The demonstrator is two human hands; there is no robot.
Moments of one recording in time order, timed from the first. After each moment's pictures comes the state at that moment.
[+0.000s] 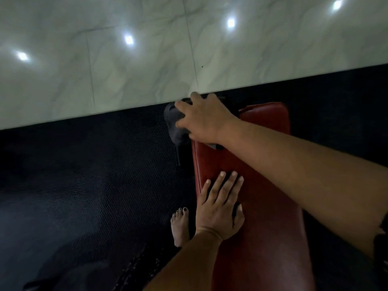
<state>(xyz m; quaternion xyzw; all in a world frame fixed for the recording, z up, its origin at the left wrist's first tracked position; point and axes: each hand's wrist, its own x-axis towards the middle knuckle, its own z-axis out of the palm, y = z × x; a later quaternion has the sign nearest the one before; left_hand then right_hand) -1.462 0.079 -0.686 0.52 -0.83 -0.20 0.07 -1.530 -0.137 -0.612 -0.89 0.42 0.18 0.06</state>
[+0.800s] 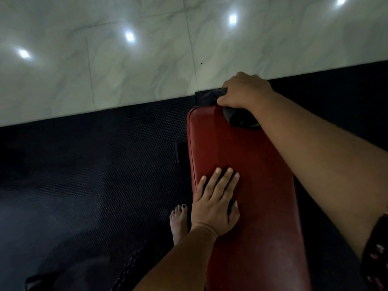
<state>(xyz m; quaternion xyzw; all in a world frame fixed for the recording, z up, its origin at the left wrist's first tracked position) -1.463 0.079 -0.683 0.52 -0.83 -0.19 0.08 -1.613 -0.177 -0.621 -0.68 0.67 0.18 0.26</state>
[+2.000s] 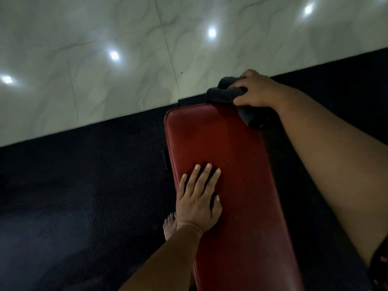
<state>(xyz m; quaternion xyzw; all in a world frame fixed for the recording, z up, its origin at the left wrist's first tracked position) -1.466 0.082 -0.686 0.53 -0.83 -0.16 0.09 -1.704 -0.135 -0.608 -0.62 0.71 0.07 0.34</state>
